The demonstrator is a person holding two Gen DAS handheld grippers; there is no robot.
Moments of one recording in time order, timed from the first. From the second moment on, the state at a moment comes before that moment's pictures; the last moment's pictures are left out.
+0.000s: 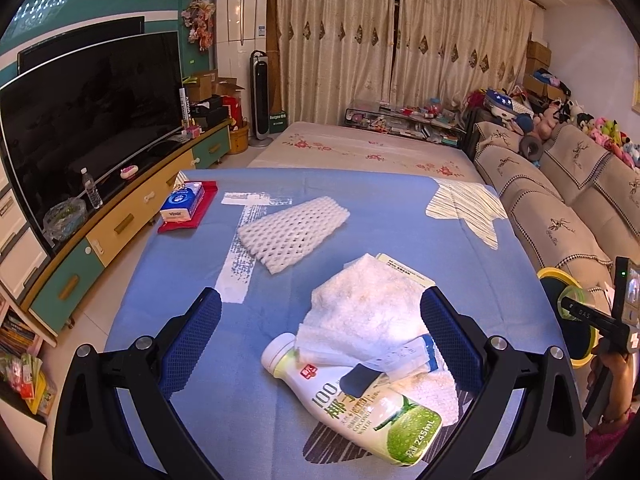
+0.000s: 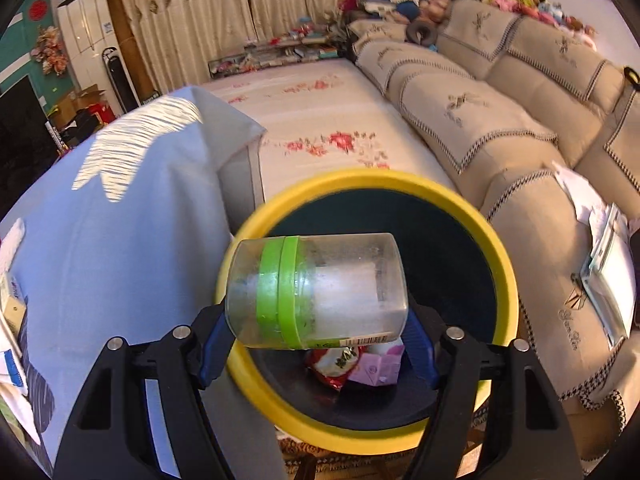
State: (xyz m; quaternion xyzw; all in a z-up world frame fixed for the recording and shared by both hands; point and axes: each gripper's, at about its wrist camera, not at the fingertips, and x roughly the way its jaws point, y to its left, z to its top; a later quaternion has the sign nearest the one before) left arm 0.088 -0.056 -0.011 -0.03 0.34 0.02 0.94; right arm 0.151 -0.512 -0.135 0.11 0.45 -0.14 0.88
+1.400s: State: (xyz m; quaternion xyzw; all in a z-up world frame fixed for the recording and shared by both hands) left arm 0.091 -0.085 -0.061 0.01 0.42 -0.07 0.90; right arm 0.140 -0.509 -0.130 0.11 0.45 -0.12 0.88
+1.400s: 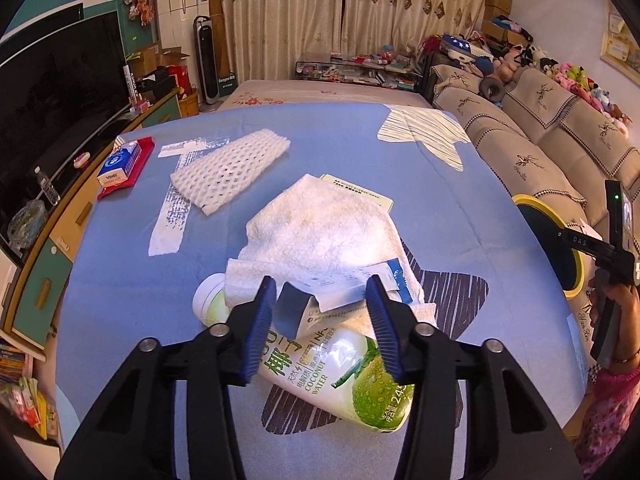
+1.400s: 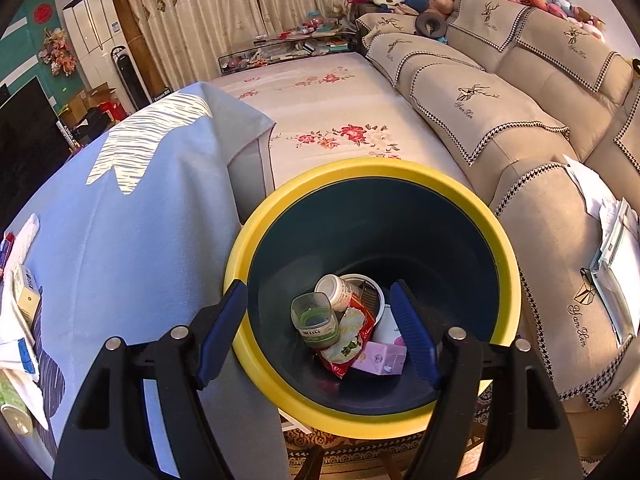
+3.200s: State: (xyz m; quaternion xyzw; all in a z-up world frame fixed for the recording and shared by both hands) left arm 0.064 -0.107 0.061 0.04 0.30 -0.14 0.94; right arm 0.128 -0.273 -0.076 -0.02 0.39 0.26 0.89
